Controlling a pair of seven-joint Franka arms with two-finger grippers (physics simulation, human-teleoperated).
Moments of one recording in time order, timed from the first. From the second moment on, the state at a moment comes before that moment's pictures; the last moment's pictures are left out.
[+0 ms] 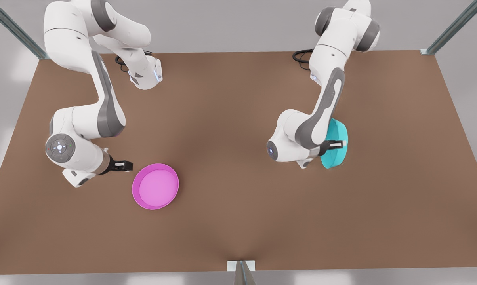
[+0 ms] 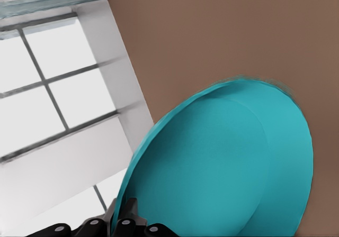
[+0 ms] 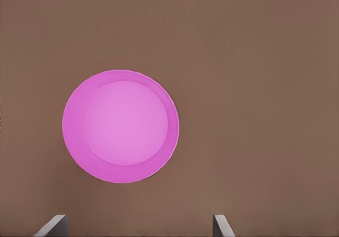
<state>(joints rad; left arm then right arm) -0.67 0.61 0.08 -1.43 0.79 1.10 -0.40 -0.06 0.40 0.24 -1.42 -0.13 1.68 0.17</state>
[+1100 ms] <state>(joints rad) -1.22 1.11 0.07 -1.20 1.22 0.82 -0.65 -0.28 0.59 0.25 -1.58 0.08 1.92 -0.15</state>
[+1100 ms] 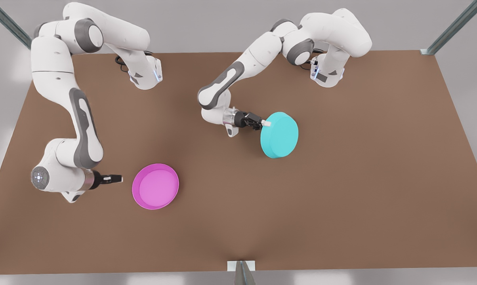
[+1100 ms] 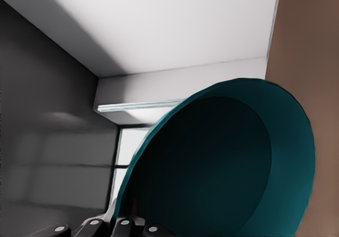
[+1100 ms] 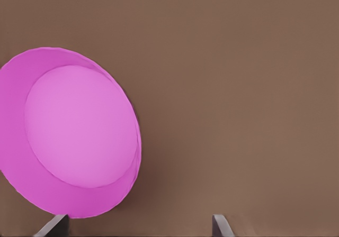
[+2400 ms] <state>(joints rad) -1.27 1.20 0.02 -0.98 0.88 0.81 -0.78 -0.20 0.83 0.24 -1.49 0.13 2.09 -0.16</state>
